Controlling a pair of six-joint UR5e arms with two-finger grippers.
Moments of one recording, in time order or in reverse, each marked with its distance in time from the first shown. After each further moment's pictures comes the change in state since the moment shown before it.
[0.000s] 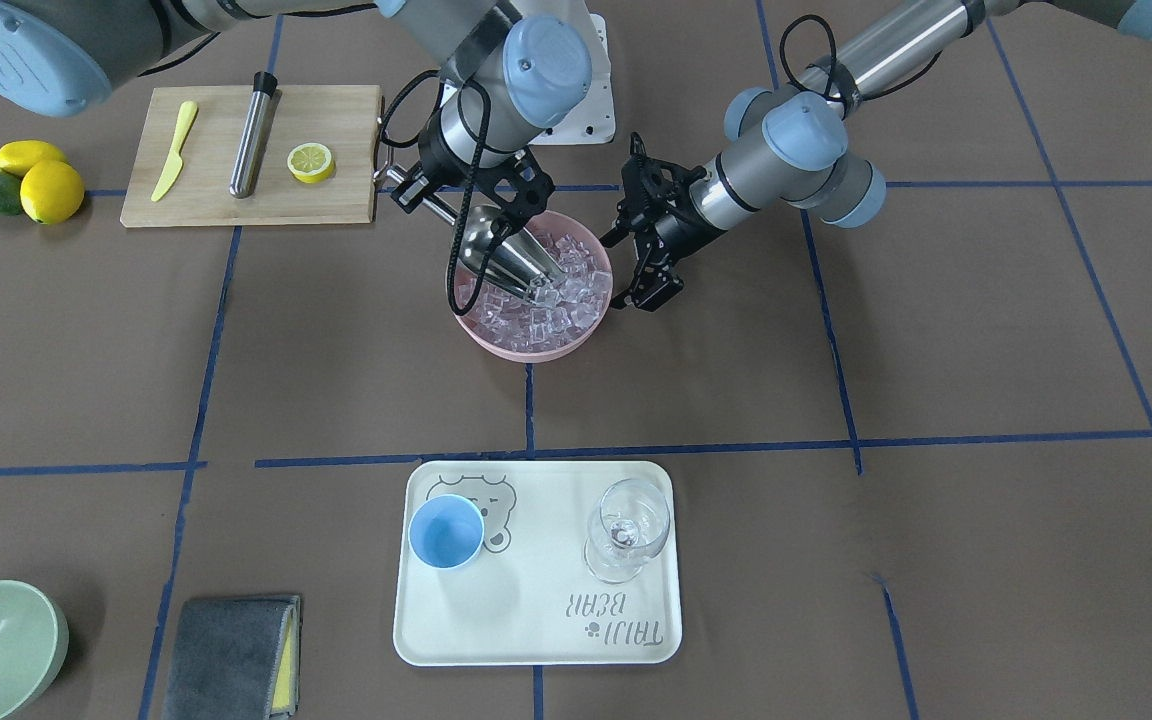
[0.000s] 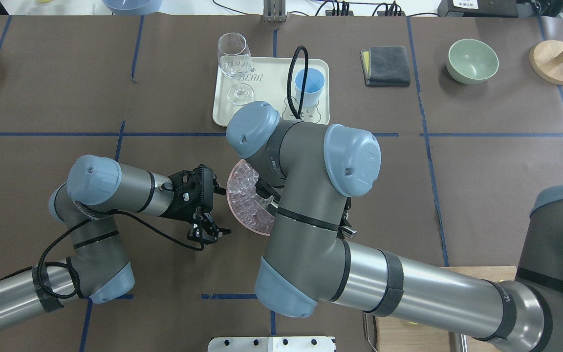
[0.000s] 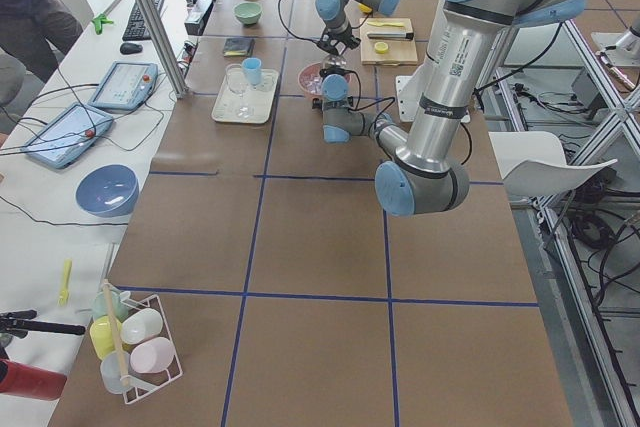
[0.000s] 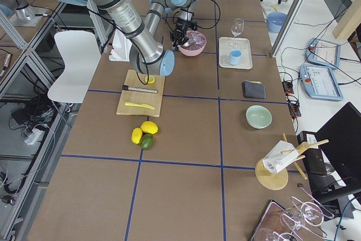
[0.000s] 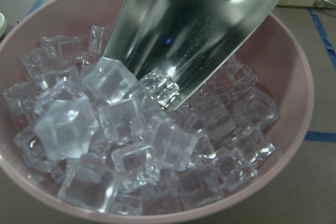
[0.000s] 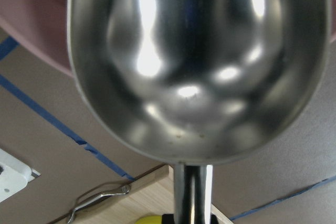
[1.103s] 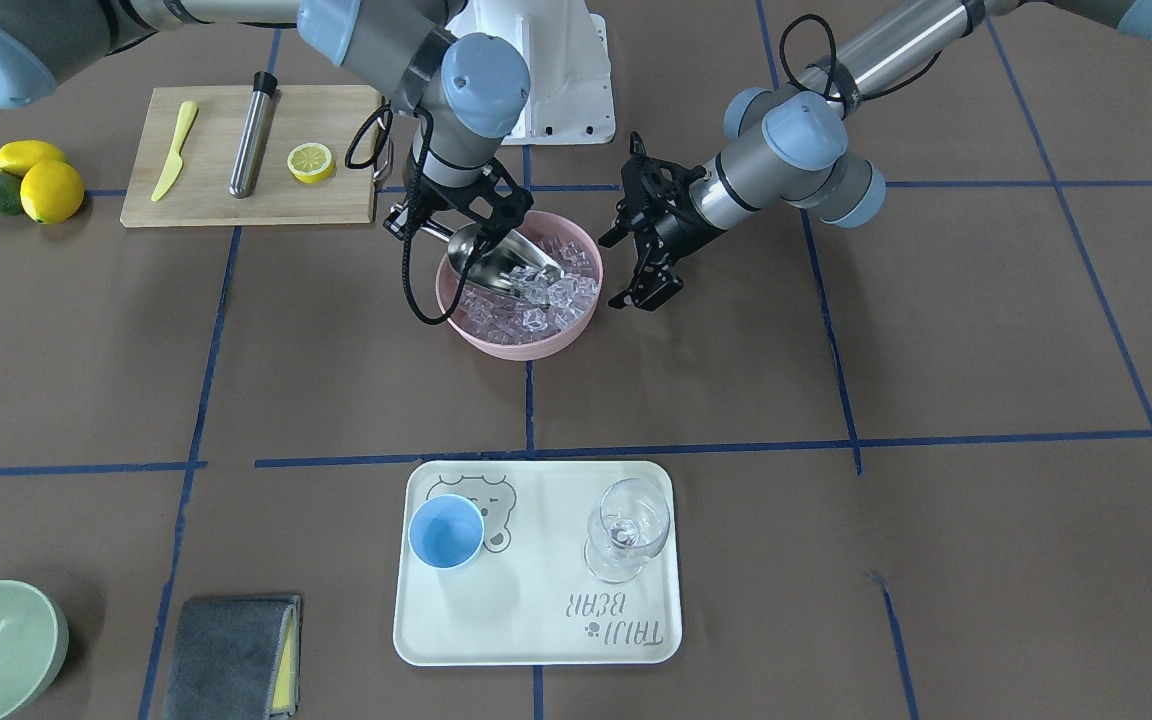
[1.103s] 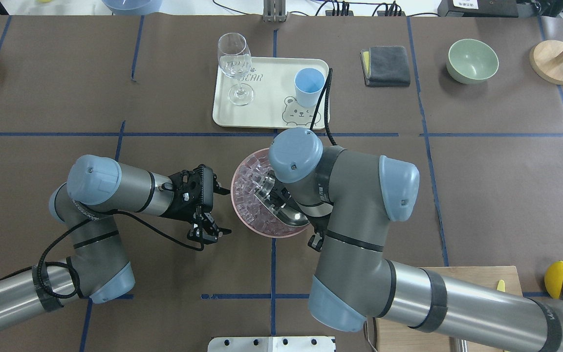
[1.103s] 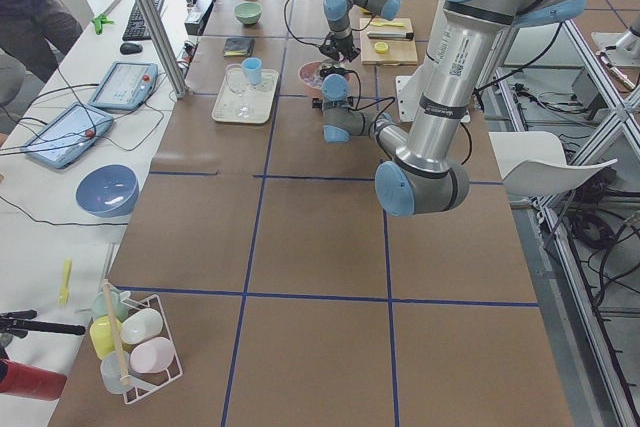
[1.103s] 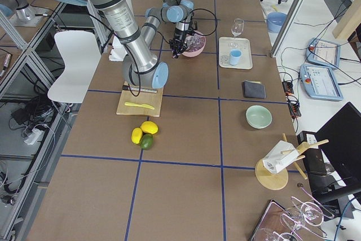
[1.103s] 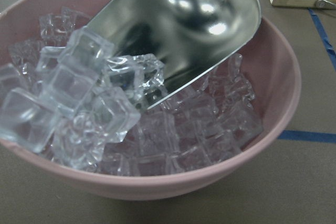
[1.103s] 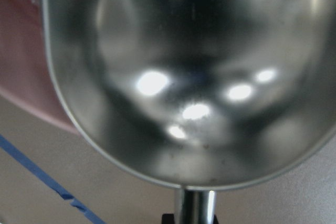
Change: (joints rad) left arm 0.000 -0.001 -0.001 -0.001 0.000 -0.001; right arm -0.021 -0.181 0.105 0.297 0.001 0.089
